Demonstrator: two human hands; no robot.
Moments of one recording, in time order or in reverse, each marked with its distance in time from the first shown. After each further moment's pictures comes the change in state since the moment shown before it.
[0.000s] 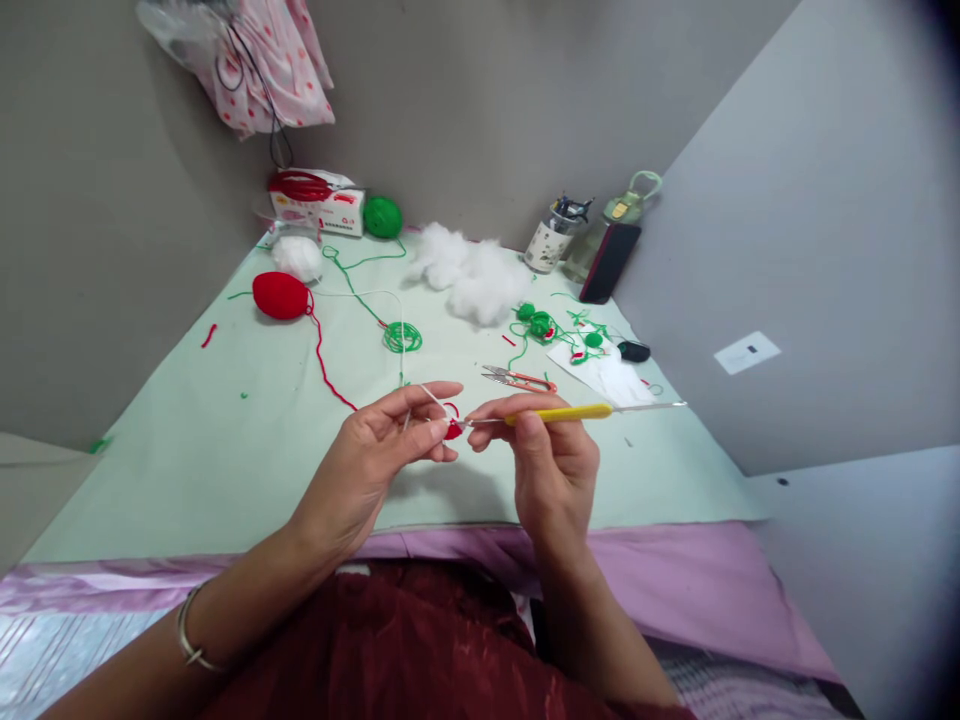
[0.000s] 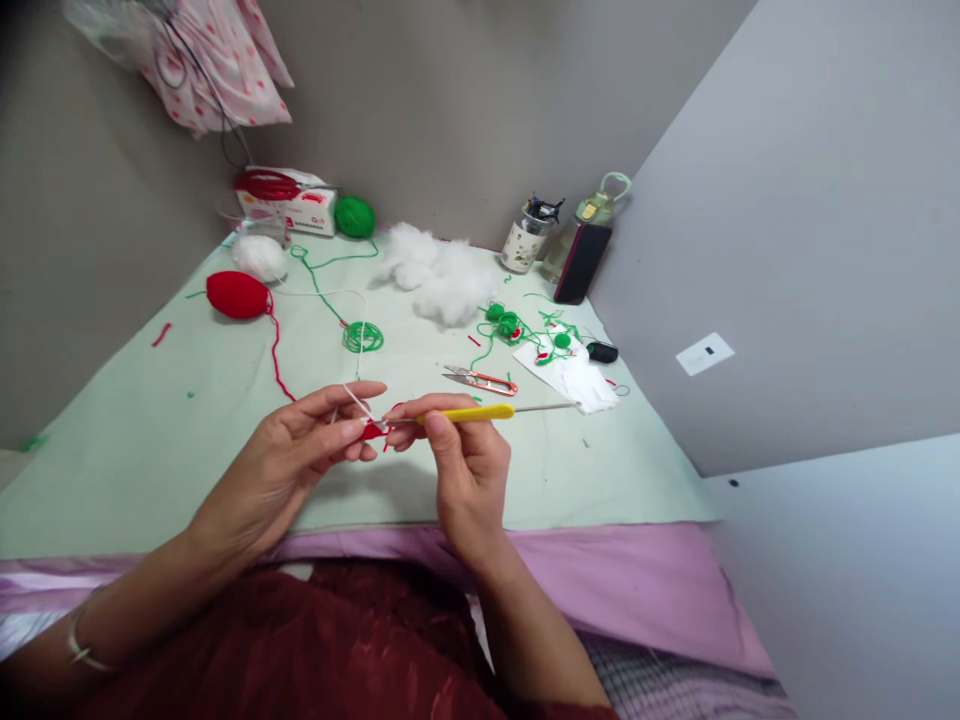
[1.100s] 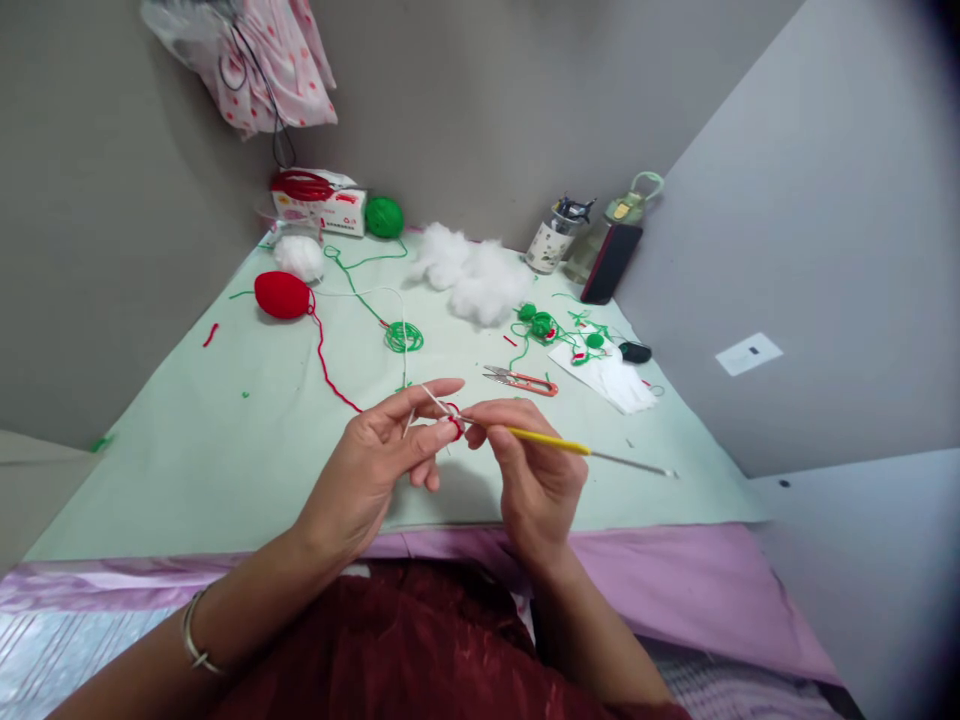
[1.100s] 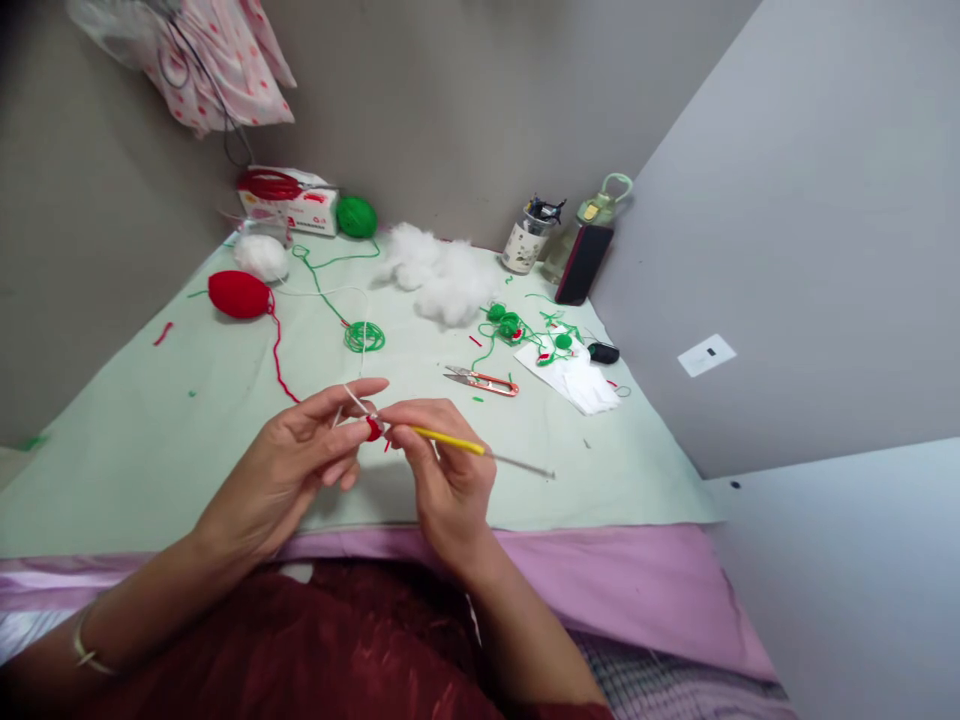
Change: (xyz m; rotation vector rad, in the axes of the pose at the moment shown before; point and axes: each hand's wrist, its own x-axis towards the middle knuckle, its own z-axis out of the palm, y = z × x) left_hand -0.003 -0.001 0.006 -0.080 0.008 -0.009; right_hand -0.003 0.011 0.007 -0.318 -0.024 -0.301
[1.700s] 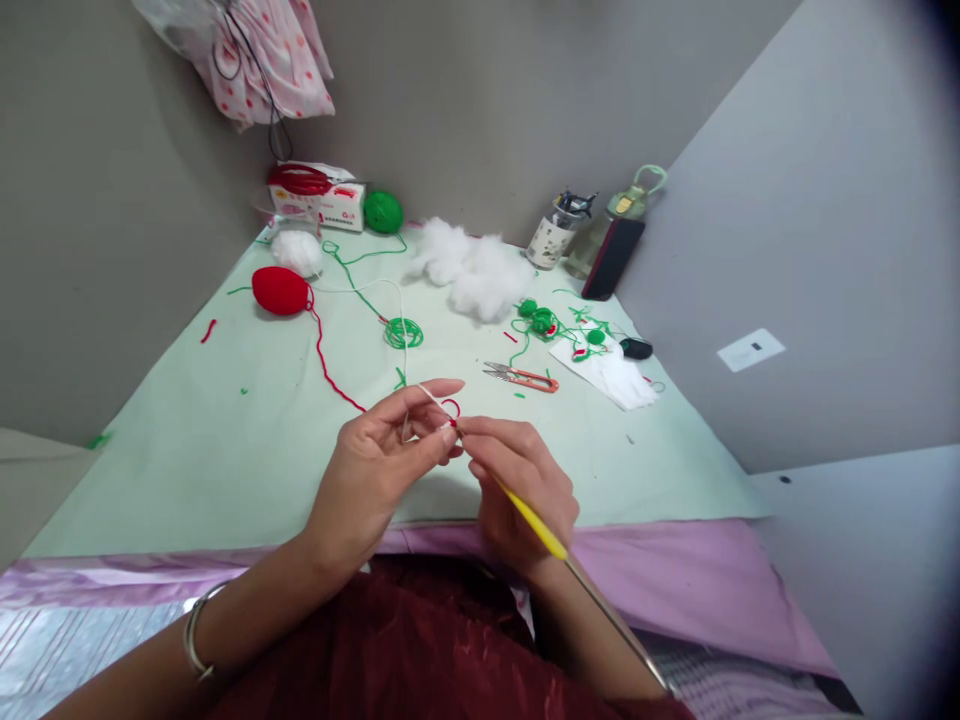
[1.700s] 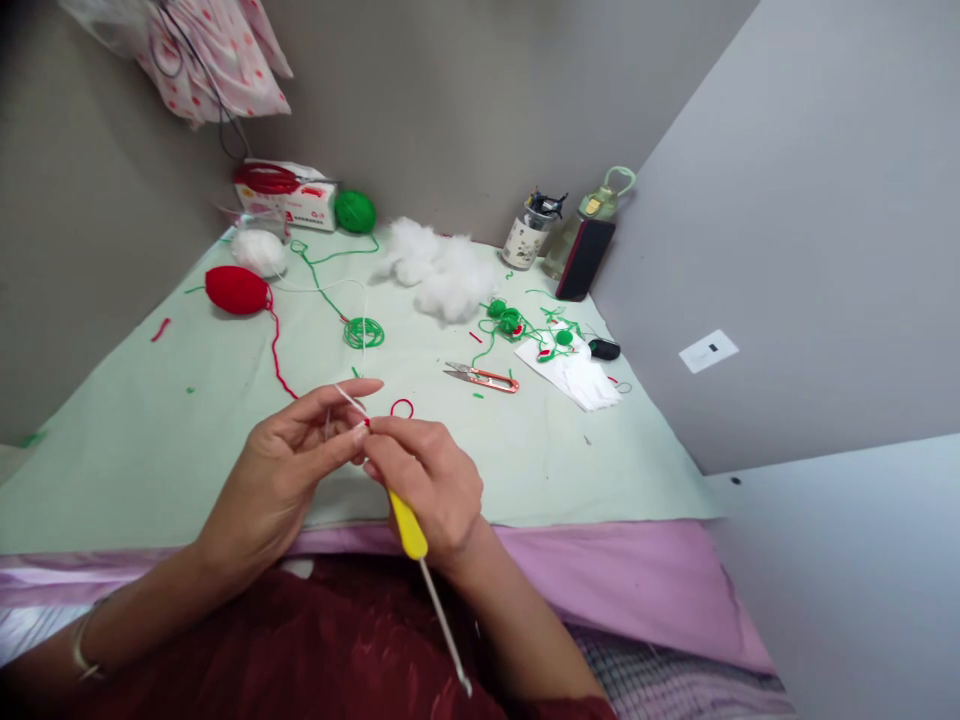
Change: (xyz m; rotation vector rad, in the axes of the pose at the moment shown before) left_hand -0.005 -0.004 0.001 0.123 0.062 0.132; right_hand -0.015 0.002 -0.003 -0.347 -0.054 -0.345
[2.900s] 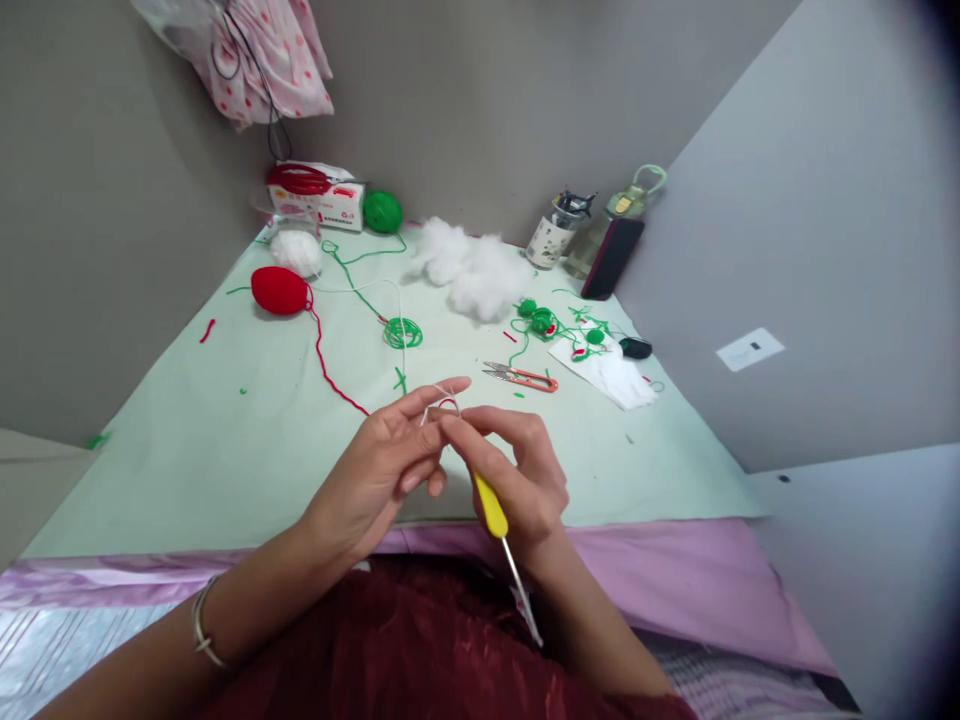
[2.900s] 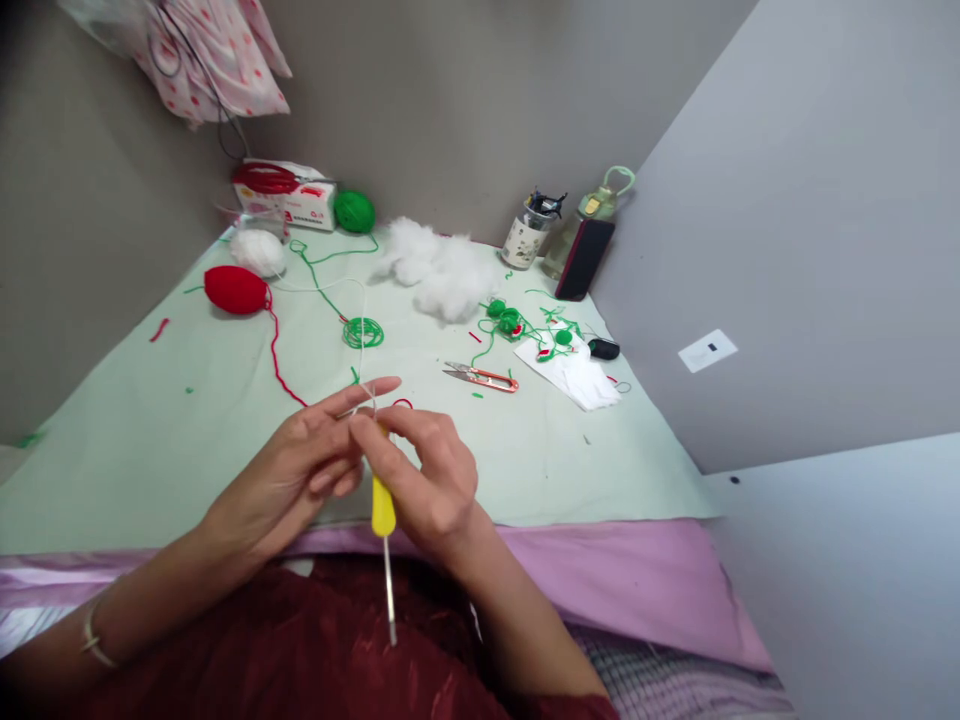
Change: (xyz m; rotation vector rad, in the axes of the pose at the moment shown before) left_hand 0.008 0.004 -0.002 -0.247 -0.118 -0.269; right_hand 0.007 0.002 0.001 -0.001 0.001 0.079
